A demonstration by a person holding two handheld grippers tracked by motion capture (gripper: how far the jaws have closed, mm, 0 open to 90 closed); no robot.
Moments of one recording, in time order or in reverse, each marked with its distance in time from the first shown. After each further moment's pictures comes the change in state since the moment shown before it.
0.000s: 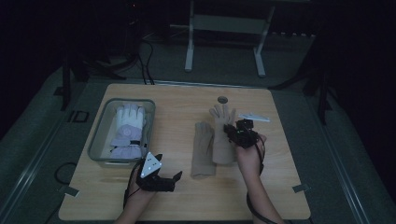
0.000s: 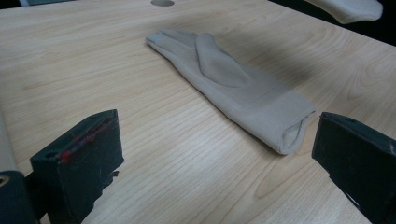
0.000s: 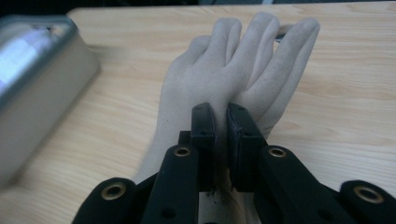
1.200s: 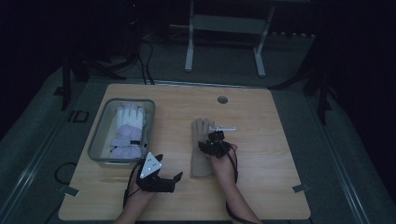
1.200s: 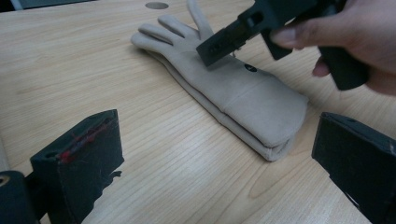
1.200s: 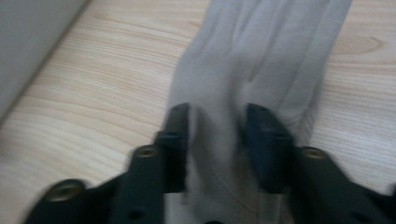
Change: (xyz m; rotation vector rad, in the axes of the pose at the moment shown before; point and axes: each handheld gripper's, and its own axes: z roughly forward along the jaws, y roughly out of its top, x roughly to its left) left arm -0.001 0.001 -0.002 -0.008 -0.019 0.011; right arm 0.039 -0.051 0.079 0.205 0.044 0.003
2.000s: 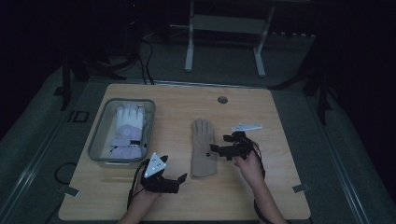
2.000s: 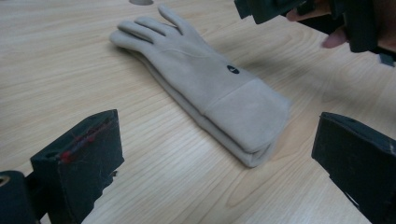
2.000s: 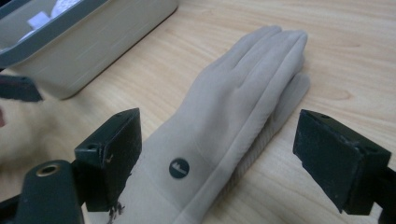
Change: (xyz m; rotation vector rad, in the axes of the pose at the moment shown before) left arm -0.008 0.005 0.010 0.010 -0.057 -0.035; right arm -0.061 0.003 -0.053 -0.084 0.301 -0.228
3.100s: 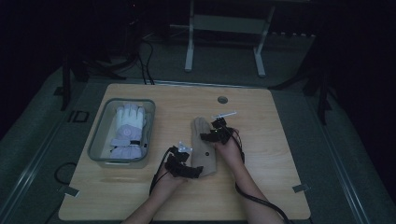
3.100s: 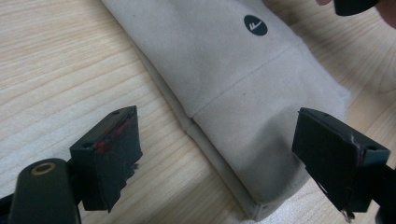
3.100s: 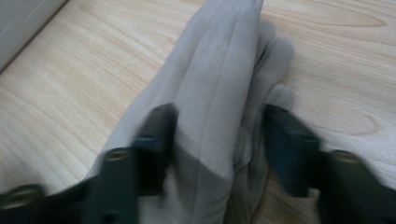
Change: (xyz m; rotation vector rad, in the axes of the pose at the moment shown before) left arm -0.006 0.026 0.085 0.374 0.024 -0.132; right arm -0.022 0.030 0.091 0.187 -0.149 0.070
